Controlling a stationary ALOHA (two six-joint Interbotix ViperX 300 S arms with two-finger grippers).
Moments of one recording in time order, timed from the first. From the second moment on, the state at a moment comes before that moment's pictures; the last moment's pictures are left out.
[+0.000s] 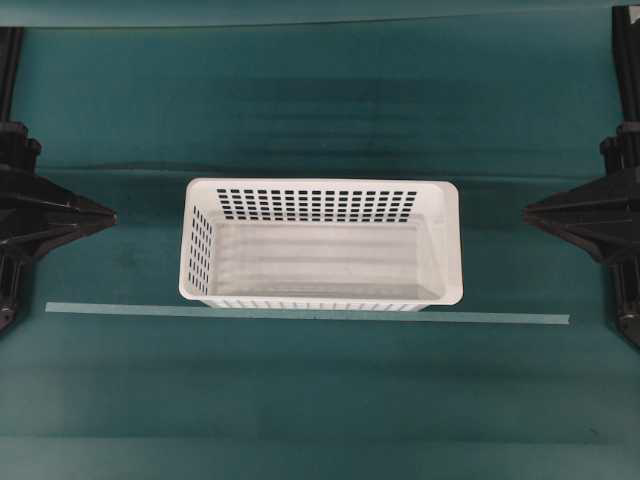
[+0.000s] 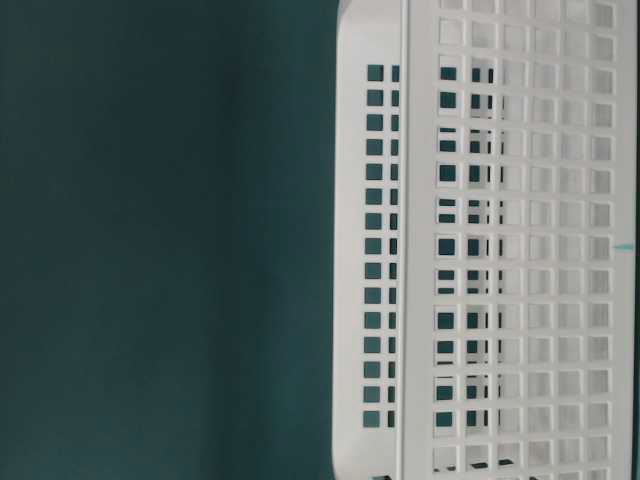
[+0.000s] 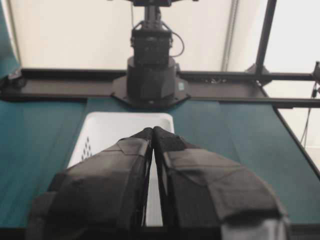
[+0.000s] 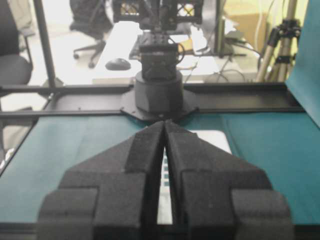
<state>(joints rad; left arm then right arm) 0.00 -0.99 1.17 0.00 -0.29 0.00 0.00 -0.97 1.17 0.00 -0.29 0.00</state>
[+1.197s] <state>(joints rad) 0.04 -0.60 0.72 0.02 0.69 -1.26 -0.23 -0.51 0.69 0.27 0.86 0.99</state>
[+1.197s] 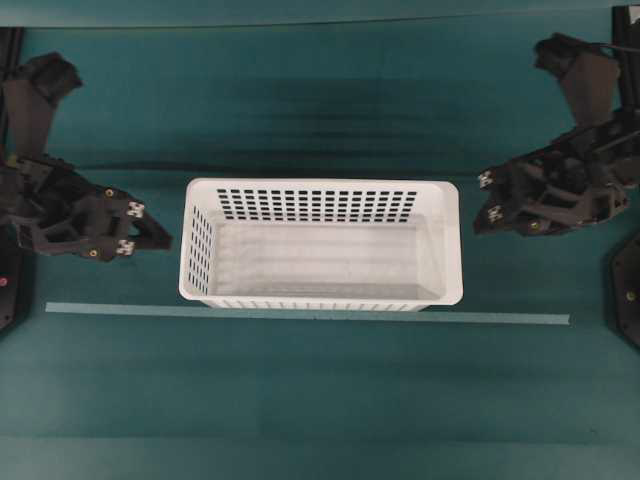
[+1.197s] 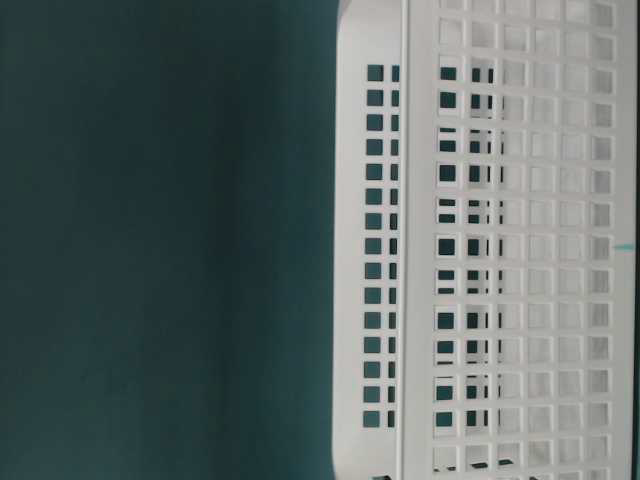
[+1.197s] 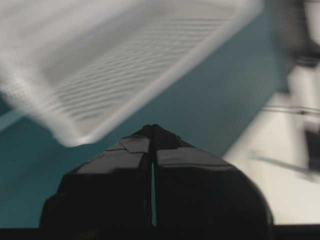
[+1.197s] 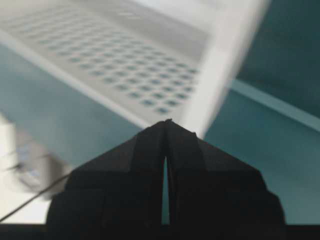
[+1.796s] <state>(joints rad) 0.08 -0.48 0.65 0.03 0.80 -1.25 -0.20 -0.36 0.58 0.14 1.06 1.05</state>
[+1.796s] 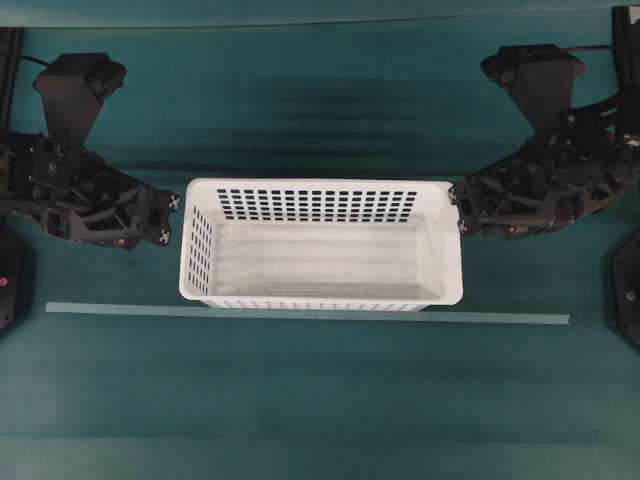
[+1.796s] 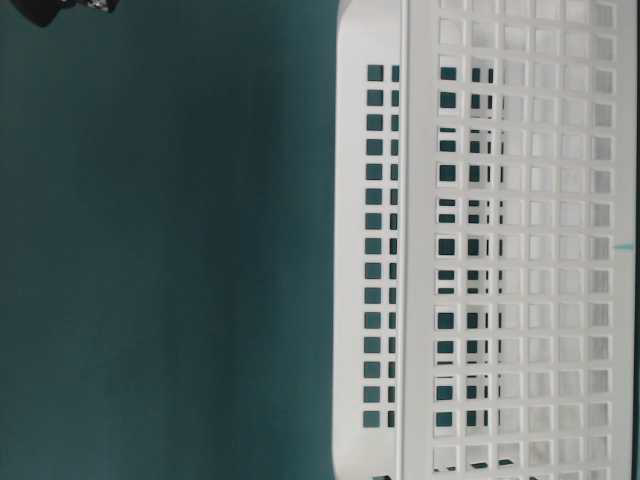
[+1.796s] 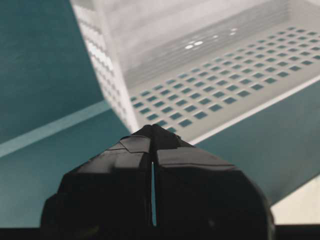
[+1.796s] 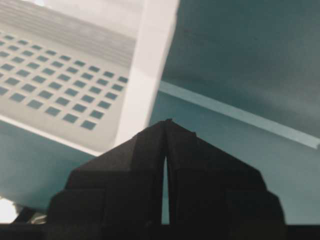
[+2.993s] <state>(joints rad) 0.09 -0.30 0.69 0.03 0.65 -1.26 -0.18 -0.16 0.66 0.21 0.79 1.25</state>
